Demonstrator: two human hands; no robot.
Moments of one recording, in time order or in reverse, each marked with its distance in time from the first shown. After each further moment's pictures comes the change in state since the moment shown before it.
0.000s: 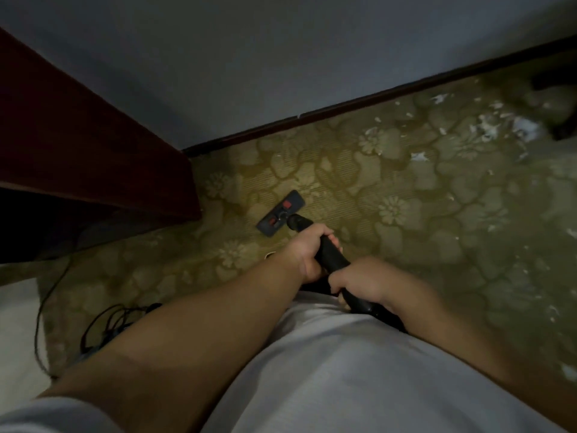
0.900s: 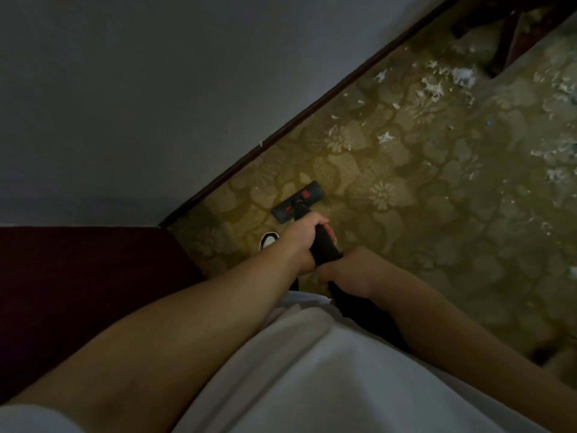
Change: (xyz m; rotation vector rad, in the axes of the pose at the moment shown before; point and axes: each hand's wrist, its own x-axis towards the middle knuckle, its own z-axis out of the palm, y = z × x) left_hand 0.015 0.186 0.009 0.485 -0.091 -0.035; right_hand 0.021 -0.161 0.000 0.476 0.122 0.068
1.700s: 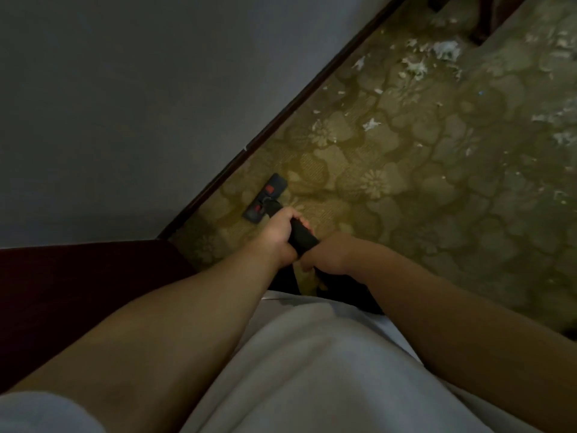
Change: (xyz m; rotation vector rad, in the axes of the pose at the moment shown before) left_hand 0.021 -0.030 0.053 -0.061 0.176 0.060; right_hand 0.020 0.043 -0.056 -0.139 -0.080 -0.124
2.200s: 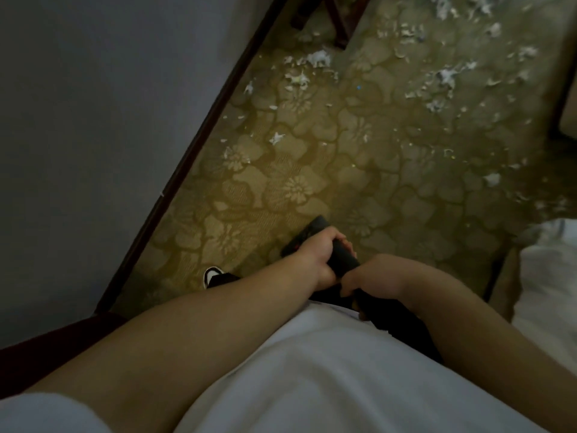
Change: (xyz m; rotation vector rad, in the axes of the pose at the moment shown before) left_hand -0.038 -0.160 0.203 0.342 -0.282 -0.336; right_hand -0.110 0.208 -0.106 0.461 0.102 0.242
